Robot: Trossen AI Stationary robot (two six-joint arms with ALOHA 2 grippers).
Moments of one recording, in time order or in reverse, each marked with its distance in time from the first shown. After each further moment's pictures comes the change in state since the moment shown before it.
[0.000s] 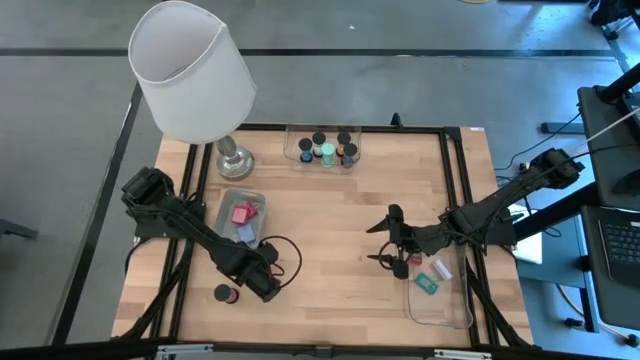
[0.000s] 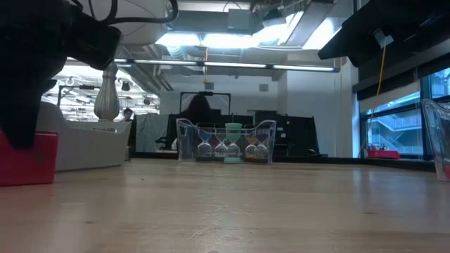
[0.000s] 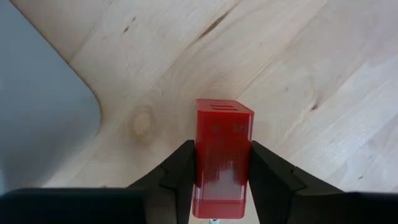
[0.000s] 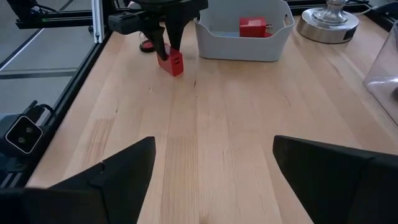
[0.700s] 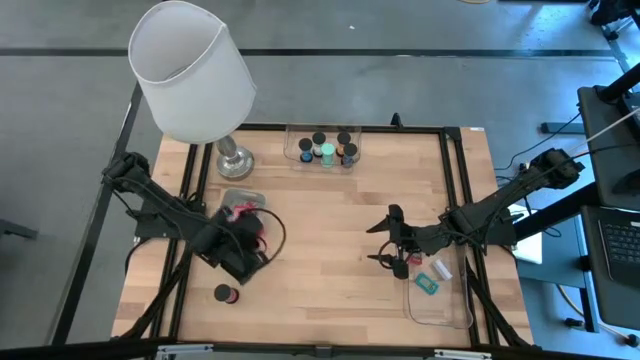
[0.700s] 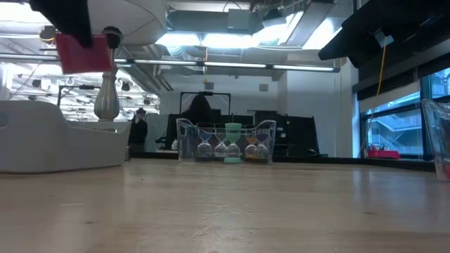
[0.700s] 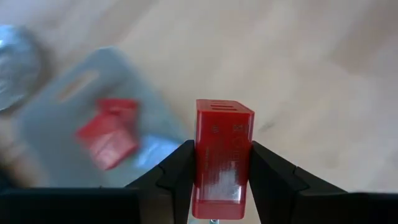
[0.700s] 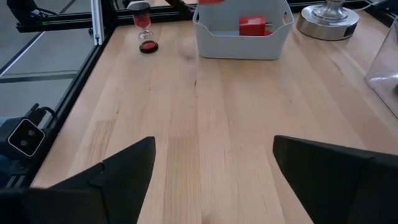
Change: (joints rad) left arm 0.001 -0.232 0.198 -0.470 -0.348 0.069; right arm 0.000 0.000 0.000 -0.001 -0.001 0.020
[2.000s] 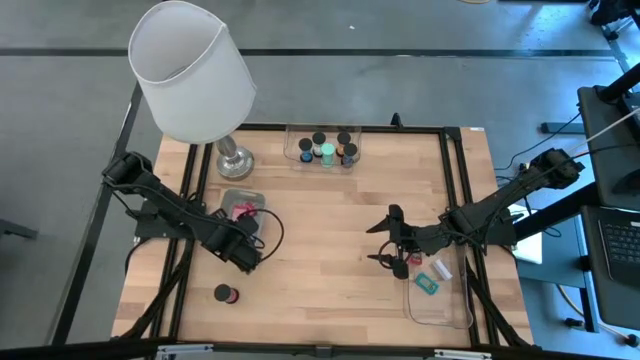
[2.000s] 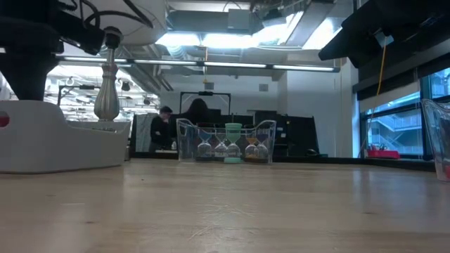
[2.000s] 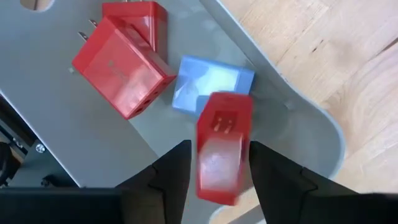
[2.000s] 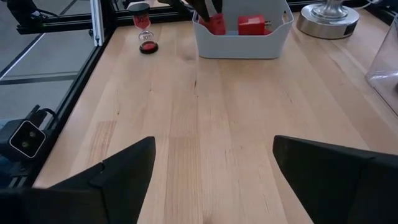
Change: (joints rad) left arm 0.075 -0.013 -0.296 0.079 0.241 0.054; right arm 0.000 0.000 0.000 0.000 0.000 0.009
